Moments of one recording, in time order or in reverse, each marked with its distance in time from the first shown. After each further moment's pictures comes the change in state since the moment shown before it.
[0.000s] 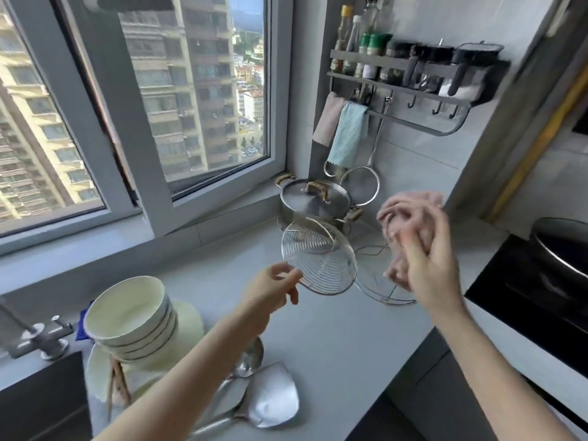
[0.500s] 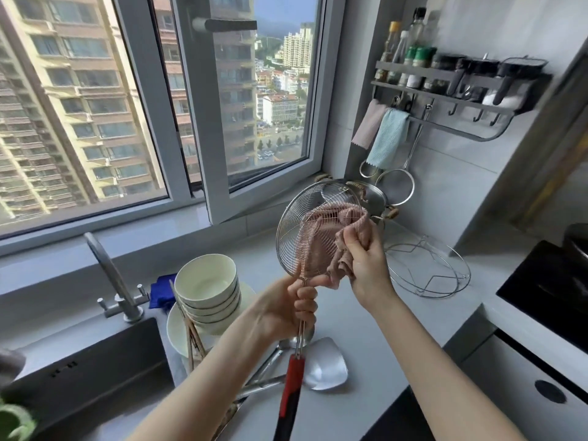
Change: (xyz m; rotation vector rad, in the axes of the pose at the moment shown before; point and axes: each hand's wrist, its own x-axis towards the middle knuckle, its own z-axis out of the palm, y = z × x) left_hand -0.083 -0.023 -0.087 -0.893 -0.420 -0.417; right_hand -0.062 -0.020 0.150 0.590 -0.143 0.422
